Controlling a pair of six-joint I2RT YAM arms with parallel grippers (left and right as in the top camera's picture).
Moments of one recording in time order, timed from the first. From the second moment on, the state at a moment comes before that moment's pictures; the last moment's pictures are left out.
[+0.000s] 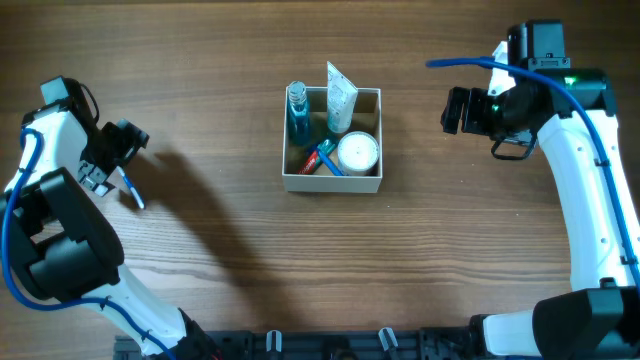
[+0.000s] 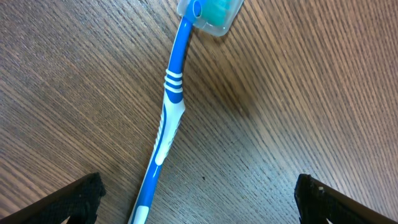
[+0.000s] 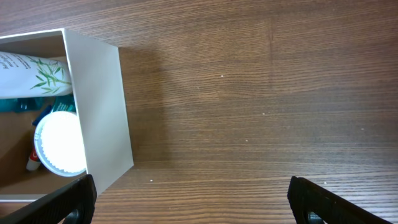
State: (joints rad) left arm 0.43 1.98 1.38 -0.85 0.03 -0.53; right arm 0.03 1.59 1.55 -1.19 -0.07 0.18
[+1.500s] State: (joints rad) left arm 0.19 1.76 1.39 -0.99 0.01 -0.51; right arm 0.03 1.59 1.55 -1.19 -0.07 0.18
